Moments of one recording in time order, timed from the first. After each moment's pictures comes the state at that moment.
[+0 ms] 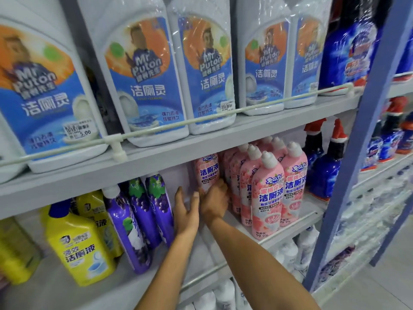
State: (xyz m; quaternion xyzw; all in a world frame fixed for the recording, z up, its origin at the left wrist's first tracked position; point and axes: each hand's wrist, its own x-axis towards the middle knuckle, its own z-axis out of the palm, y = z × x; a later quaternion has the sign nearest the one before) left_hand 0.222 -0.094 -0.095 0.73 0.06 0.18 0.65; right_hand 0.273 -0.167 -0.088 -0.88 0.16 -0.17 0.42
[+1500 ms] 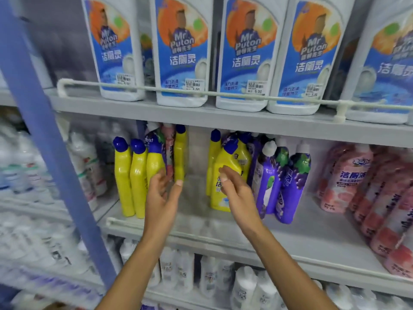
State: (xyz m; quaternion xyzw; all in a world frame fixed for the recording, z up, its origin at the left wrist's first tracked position) left_hand -0.033 0.167 -0.058 0.65 0.20 0.43 0.60; right_hand 0.085 0.026 -0.055 -0.67 -0.30 0.07 0.67
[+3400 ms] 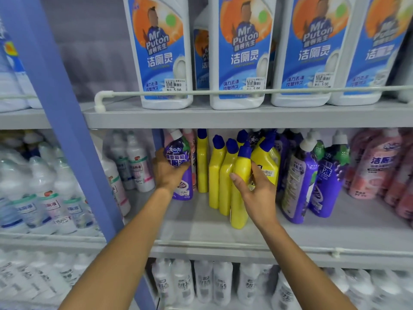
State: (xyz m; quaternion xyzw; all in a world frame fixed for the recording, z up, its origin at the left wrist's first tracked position) left_hand 0.071 0.388 -0.074 0.77 0.29 0.35 0.44; right_hand 0.078 0.109 -0.072 -0.74 -0.26 -0.24 0.57
